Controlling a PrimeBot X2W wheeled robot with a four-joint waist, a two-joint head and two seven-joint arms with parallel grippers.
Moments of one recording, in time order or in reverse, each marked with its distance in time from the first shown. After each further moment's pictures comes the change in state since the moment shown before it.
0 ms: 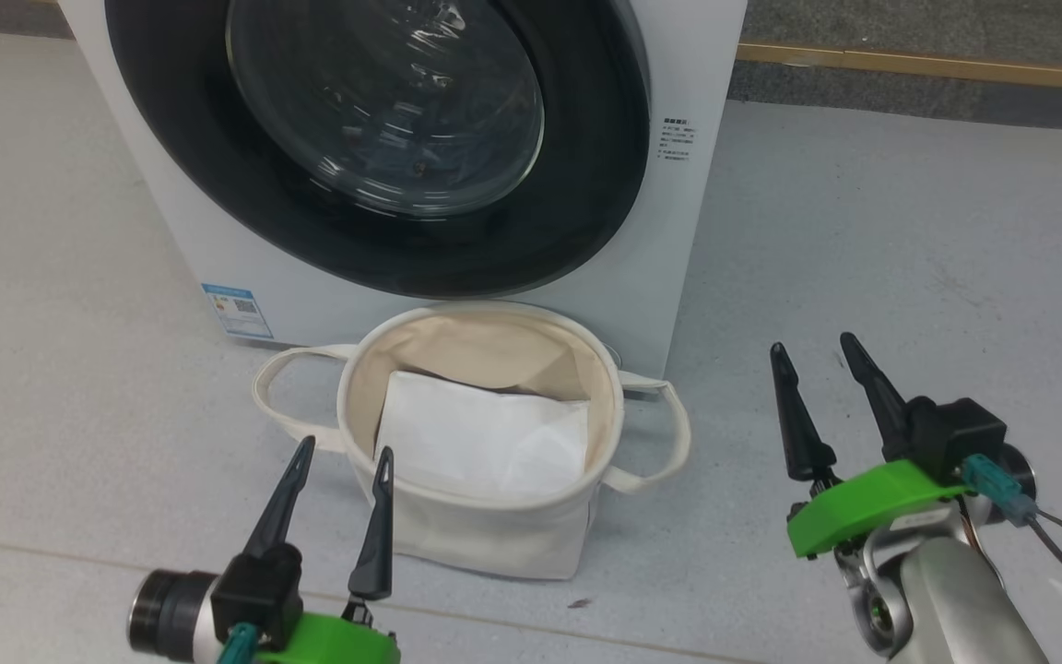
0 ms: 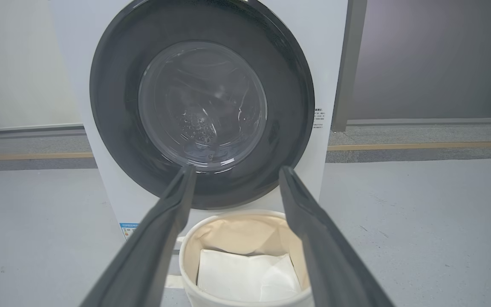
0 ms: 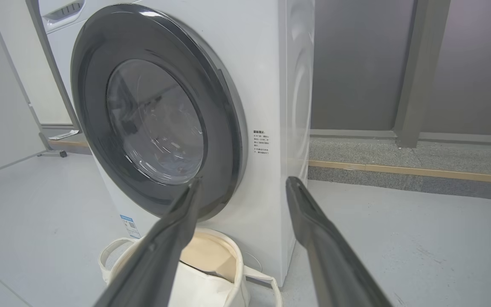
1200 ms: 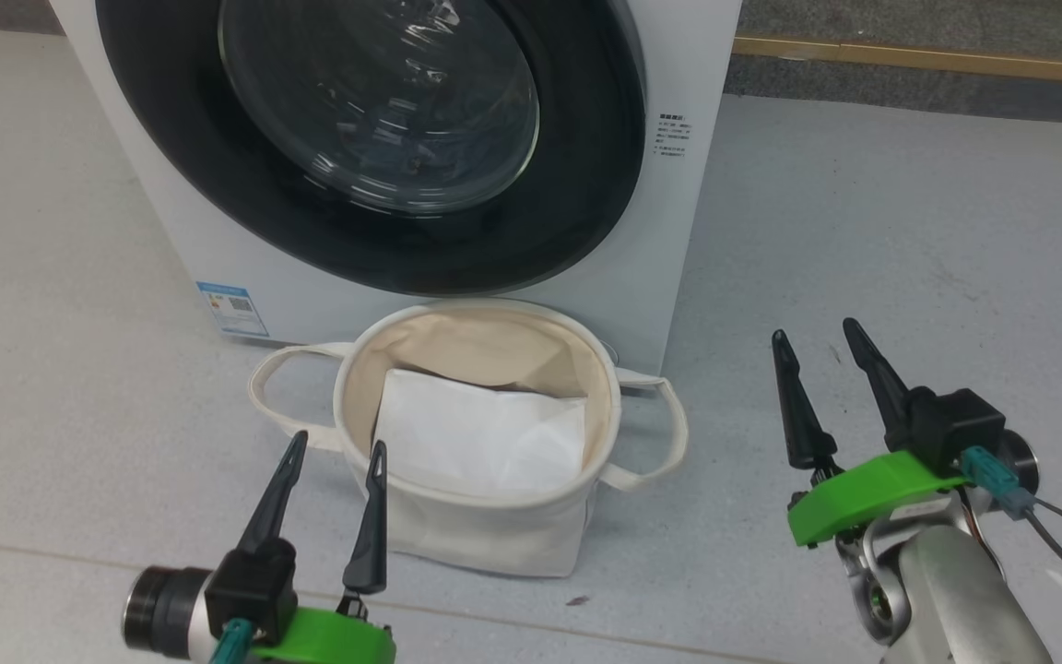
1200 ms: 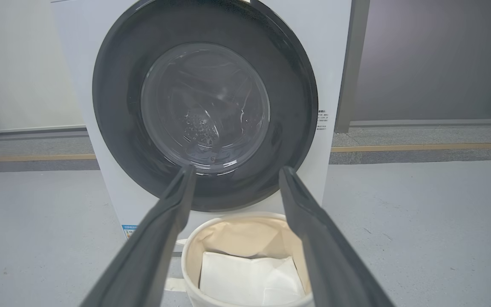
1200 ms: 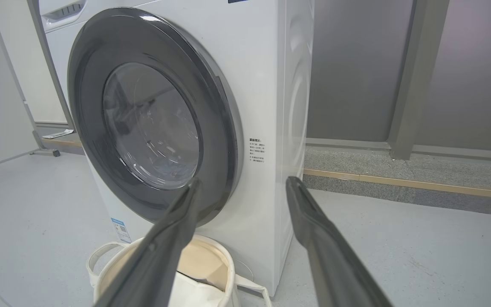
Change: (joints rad) left arm 0.000 -0.030 0.041 0.007 0.029 -0.023 -0.003; right arm -0.031 0.000 -0.006 0.027 -0.038 0.000 -0.034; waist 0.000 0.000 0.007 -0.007
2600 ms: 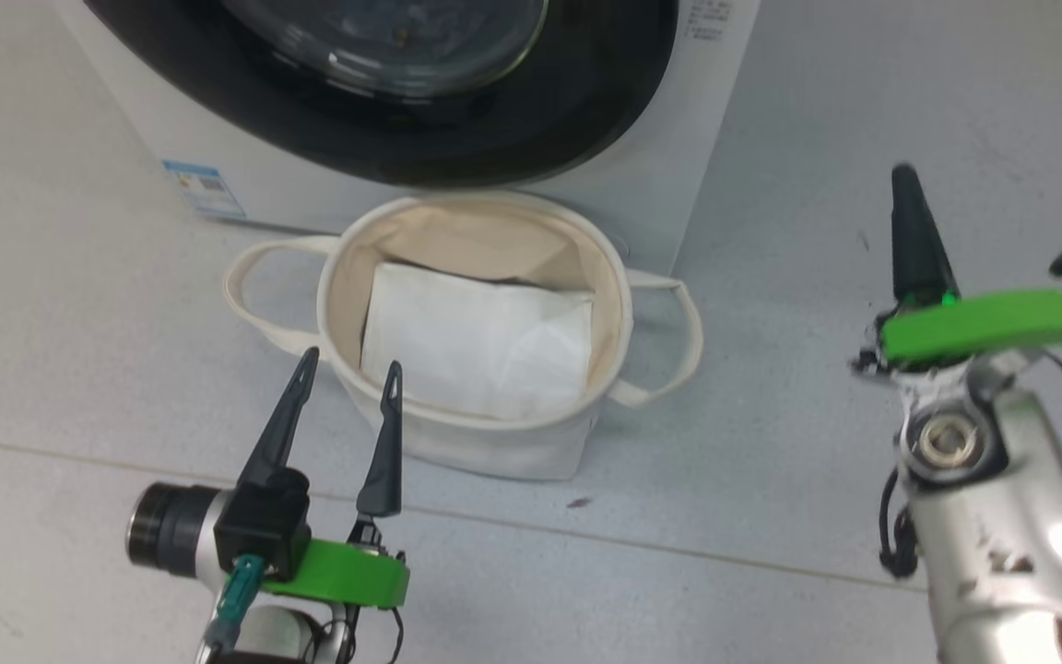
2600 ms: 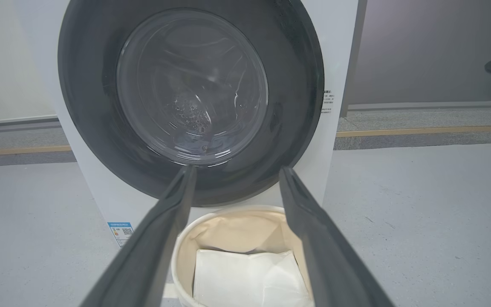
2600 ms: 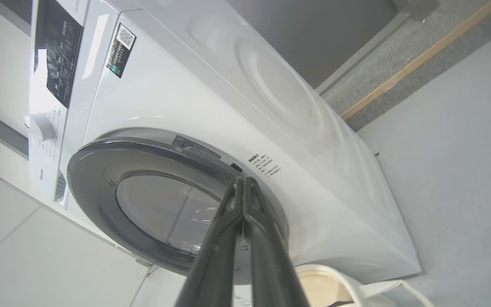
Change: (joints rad) left arm -0.116 -0.023 -0.002 -0.013 0.049 -0.011 0.000; right arm -0.217 -0.002 -0.071 -0.003 0.779 0.000 0.134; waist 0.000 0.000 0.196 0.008
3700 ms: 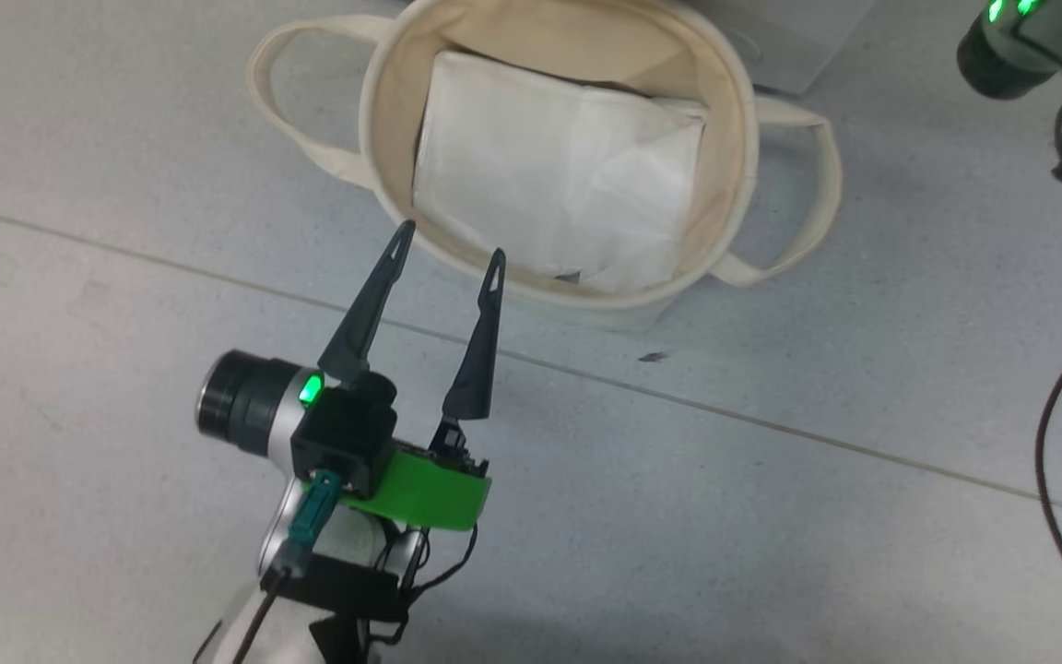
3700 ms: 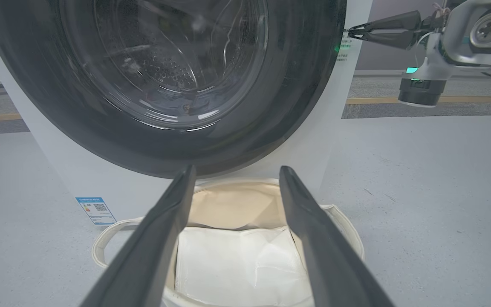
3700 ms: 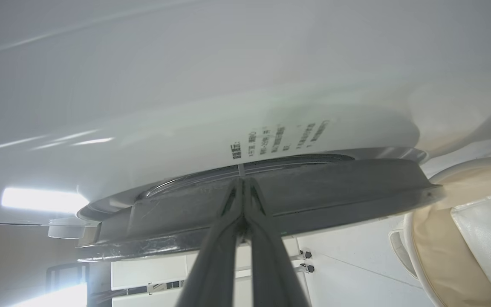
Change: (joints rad) left arm -0.221 -0.038 -0.137 -0.013 0.004 0.012 -0.006; right arm -0.814 -0.128 -0.212 0.667 0.672 0.000 0.722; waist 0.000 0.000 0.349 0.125
